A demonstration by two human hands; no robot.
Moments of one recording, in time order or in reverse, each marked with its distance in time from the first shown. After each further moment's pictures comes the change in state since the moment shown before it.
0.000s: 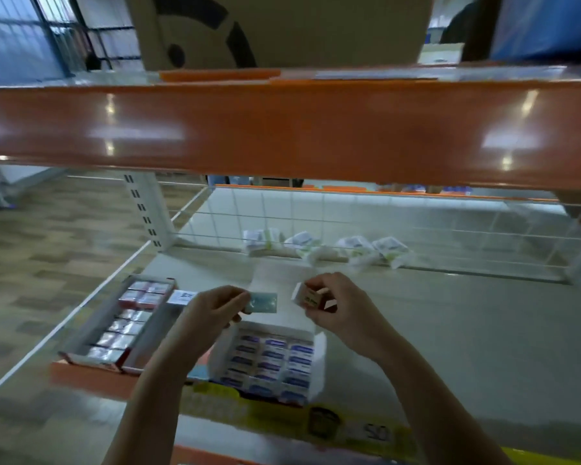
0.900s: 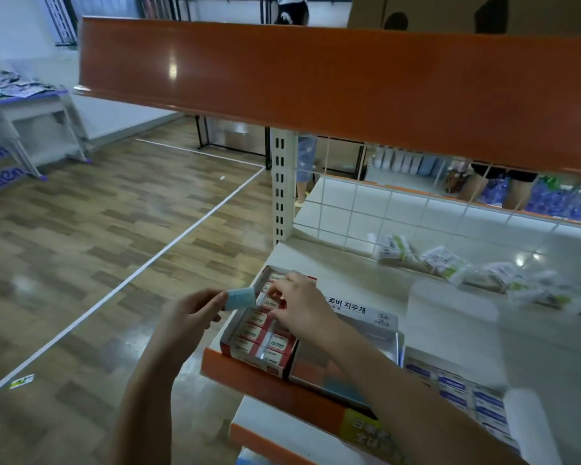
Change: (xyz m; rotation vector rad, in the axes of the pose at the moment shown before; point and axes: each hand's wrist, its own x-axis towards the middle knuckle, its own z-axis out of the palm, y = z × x) left_hand -0.012 -0.135 -0.216 -0.114 0.260 -0.161; right_hand 0.134 -0.117 0.262 -0.381 -0.283 -0.163
